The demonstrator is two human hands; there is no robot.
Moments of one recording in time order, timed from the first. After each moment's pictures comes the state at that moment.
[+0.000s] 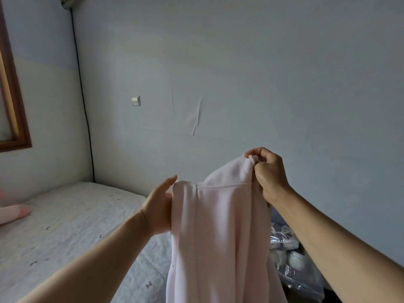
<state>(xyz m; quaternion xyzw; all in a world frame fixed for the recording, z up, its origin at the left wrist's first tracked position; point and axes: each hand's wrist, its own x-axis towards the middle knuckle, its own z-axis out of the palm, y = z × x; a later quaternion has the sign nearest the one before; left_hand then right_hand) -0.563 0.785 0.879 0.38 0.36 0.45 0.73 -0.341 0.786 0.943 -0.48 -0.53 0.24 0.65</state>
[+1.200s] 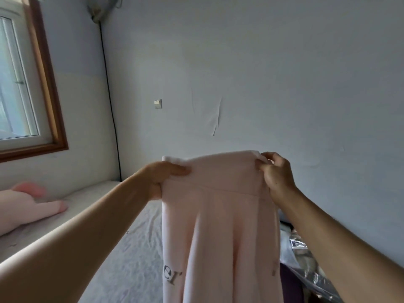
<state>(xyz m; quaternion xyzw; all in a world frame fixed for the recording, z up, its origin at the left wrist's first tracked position) -0.610 0.774 0.951 0.46 0.51 0.47 0.55 -0.363 0.811 0.931 -0.50 -0.51 0.28 0.64</state>
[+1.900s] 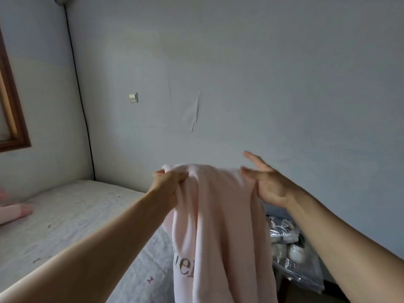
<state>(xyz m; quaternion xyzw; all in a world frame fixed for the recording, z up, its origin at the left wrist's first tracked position) -0.538 0.816 0.897 0.34 0.48 0.60 0.55 -0.306 0.783 0.924 -0.41 -0.52 0.55 0.50</state>
